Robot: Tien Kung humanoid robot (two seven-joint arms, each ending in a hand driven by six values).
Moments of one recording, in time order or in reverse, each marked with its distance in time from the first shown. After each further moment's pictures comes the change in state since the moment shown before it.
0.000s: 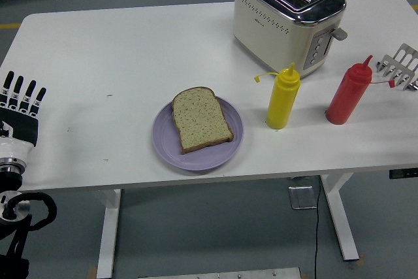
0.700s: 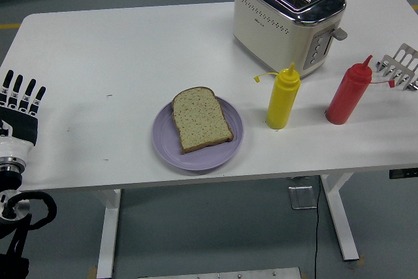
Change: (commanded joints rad) left arm -0.003 0.000 -0.002 0.000 0.000 0.000 0.000; right arm 0.003 0.002 0.000 -0.003 -0.009 0.029 -0.013
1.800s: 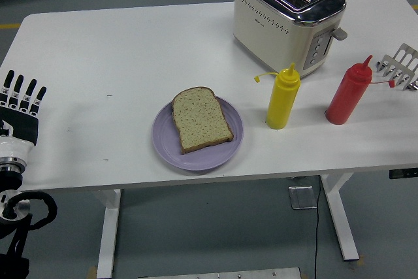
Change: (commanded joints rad) left arm -0.001 -0.001 0.001 -0.001 0.000 -0.001 0.000; right arm 0.001 0.002 0.007 -0.003 0.004 -0.003 -0.001
